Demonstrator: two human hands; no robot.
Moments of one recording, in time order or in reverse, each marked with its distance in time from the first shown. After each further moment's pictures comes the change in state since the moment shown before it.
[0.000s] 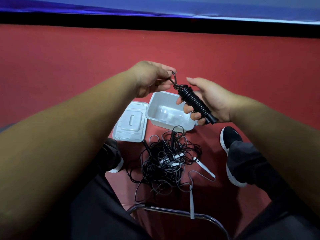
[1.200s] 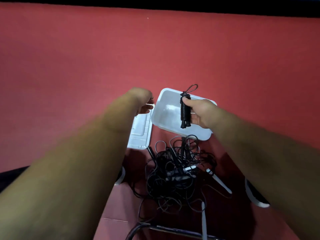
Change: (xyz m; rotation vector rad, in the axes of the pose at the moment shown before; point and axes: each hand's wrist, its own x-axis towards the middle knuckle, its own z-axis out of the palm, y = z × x) left_hand 0.132 -0.115 -0.077 0.185 0.287 -0.413; right_hand 0.209 0.051 -0.032 0.251 0.460 0.055
